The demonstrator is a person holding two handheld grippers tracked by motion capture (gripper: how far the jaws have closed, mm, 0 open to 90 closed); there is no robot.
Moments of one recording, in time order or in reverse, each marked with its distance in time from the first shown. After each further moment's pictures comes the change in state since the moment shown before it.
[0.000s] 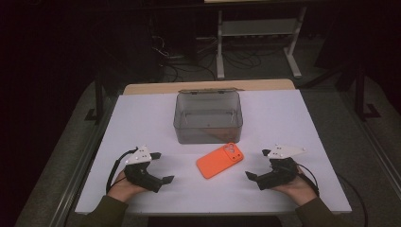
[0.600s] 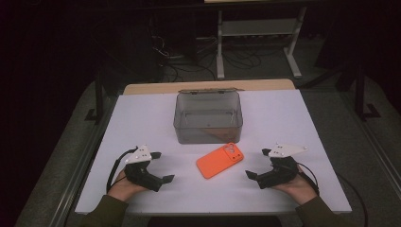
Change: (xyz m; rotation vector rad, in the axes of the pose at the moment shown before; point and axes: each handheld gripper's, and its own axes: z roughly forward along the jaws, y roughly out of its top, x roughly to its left) left arm 0.001 0.002 0.000 -0.005 0.000 -0.014; right arm -0.003 0.001 0.000 -0.017 0.014 0.012
